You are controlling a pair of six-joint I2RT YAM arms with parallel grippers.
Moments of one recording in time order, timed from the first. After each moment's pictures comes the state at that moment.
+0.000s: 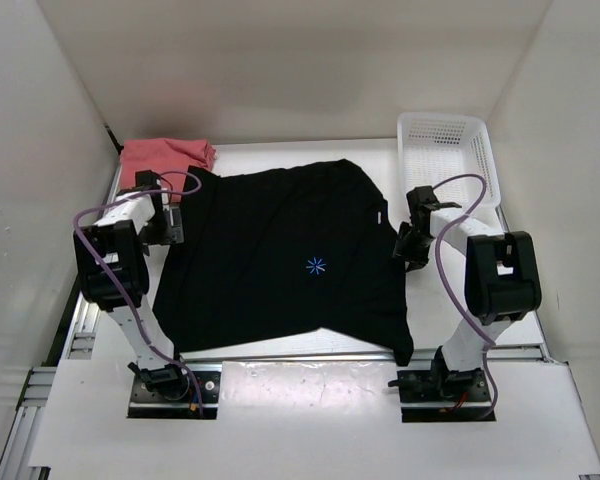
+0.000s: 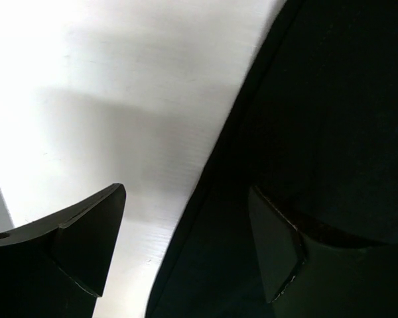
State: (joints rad) left arm 0.17 1.86 1.29 -0.71 -0.17 0.00; right arm 0.16 1.73 1.05 -0.66 -0.02 0.42
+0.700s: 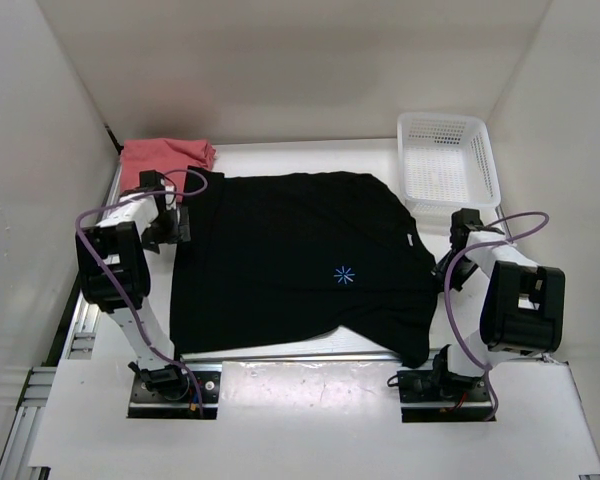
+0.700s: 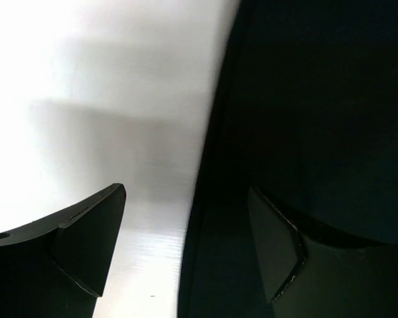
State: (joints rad) left arm 0.14 1.85 1.25 -0.67 -0.08 0.00; right arm -0.10 1.53 0.84 -0.73 0.11 0.65
